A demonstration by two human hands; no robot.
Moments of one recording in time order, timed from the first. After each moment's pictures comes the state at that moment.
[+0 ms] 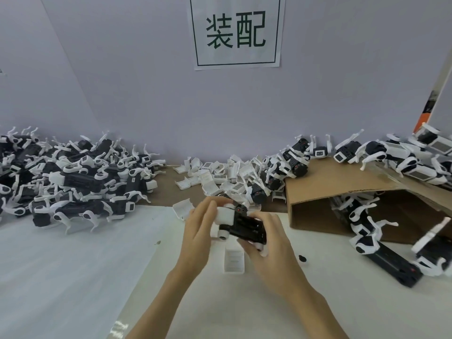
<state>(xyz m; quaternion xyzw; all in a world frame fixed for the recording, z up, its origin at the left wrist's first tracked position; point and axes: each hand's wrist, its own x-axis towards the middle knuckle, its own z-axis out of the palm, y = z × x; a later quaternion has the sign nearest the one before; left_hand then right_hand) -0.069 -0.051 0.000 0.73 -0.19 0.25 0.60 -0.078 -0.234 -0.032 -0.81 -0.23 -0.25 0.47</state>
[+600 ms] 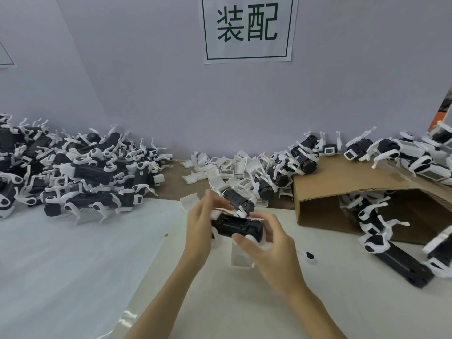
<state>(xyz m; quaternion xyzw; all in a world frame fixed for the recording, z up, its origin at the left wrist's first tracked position) -0.057 -0.047 -0.009 0.67 -0.07 0.22 0.71 -0.090 -0.213 -0.028 -0.77 -0.14 -0.17 0.60</state>
